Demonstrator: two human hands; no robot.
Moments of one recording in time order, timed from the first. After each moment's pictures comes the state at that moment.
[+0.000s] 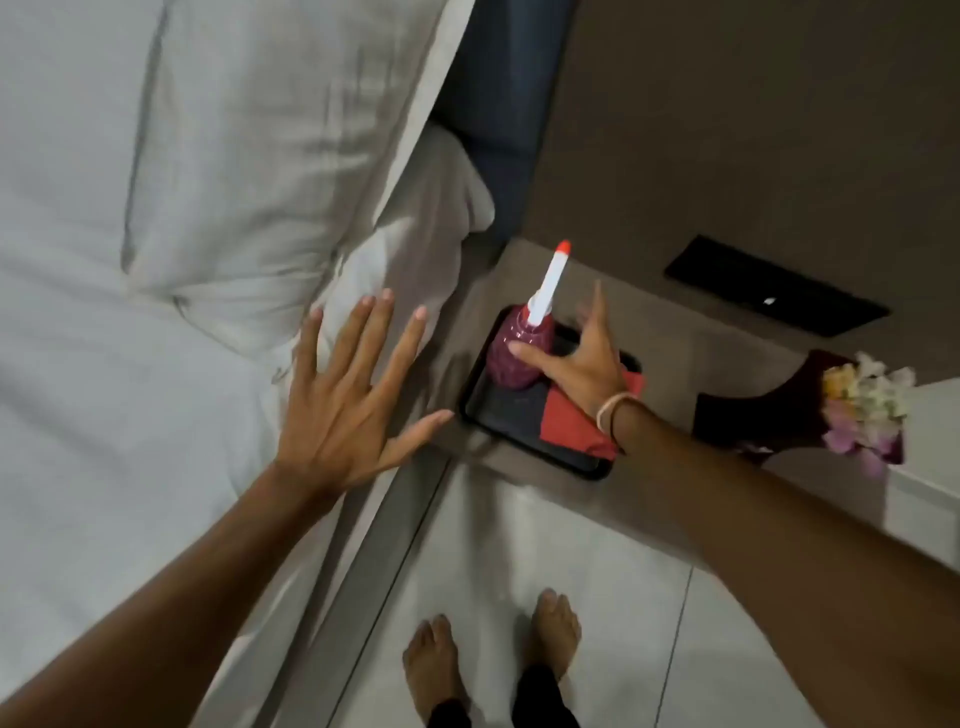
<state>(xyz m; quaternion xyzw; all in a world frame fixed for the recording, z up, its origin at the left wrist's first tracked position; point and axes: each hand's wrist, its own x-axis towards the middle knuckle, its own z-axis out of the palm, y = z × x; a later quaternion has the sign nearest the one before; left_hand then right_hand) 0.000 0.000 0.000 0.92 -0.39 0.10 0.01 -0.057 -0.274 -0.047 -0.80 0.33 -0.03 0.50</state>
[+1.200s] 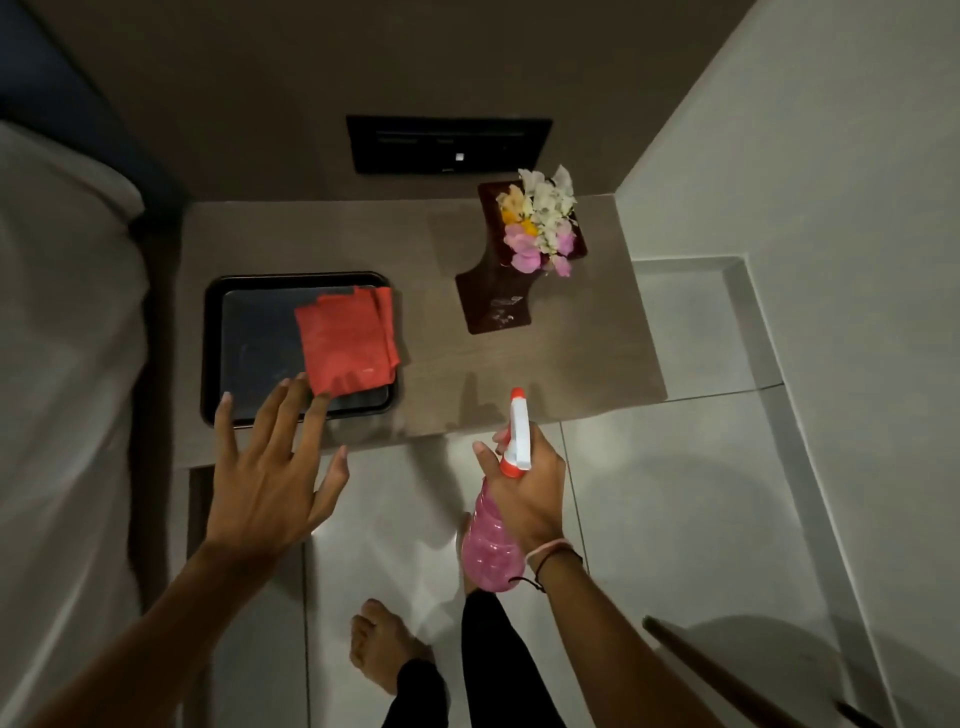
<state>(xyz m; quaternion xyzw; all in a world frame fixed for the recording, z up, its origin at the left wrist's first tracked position) -0.125 -0.115 -0.056 0.84 -0.54 -0.05 -0.04 -0.345 -0.251 -0.093 -0.62 0.58 -0.23 0.48</state>
